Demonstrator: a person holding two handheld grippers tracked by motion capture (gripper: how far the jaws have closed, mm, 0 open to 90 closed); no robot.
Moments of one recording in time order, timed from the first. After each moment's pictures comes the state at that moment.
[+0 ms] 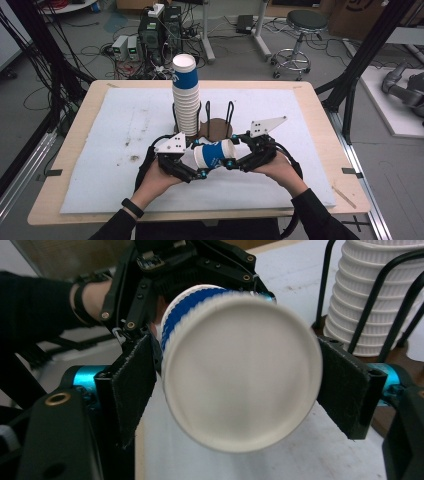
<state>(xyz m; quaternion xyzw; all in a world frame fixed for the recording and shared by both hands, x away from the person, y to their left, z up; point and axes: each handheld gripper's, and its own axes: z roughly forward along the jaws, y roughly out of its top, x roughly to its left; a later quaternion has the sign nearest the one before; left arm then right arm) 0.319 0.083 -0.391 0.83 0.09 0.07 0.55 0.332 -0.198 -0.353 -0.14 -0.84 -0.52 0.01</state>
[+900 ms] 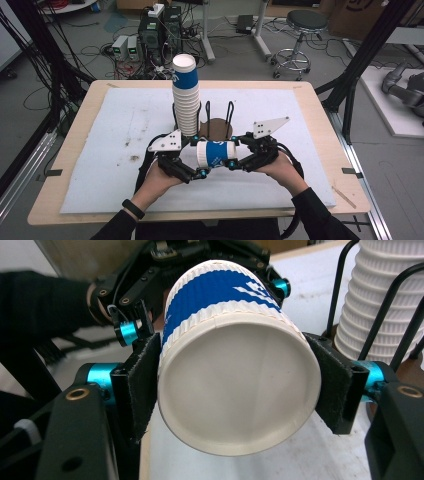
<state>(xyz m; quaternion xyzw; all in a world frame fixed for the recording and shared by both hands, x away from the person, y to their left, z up) 0.321 0.089 -0.394 0.75 0.11 0.02 0.65 0.335 -0.206 -0.356 -0.11 -0.83 -0.55 0.04</state>
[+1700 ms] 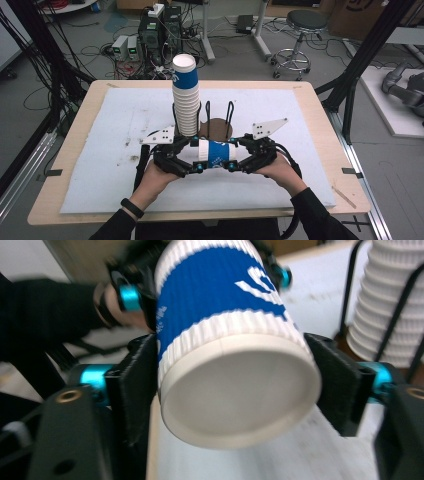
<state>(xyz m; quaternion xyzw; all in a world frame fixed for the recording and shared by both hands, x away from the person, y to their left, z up) 0.325 0.099 -0.385 0.75 0.11 -0.01 0.66 0.336 -0.202 -0.365 -0.11 -0.83 -0.54 0.05</state>
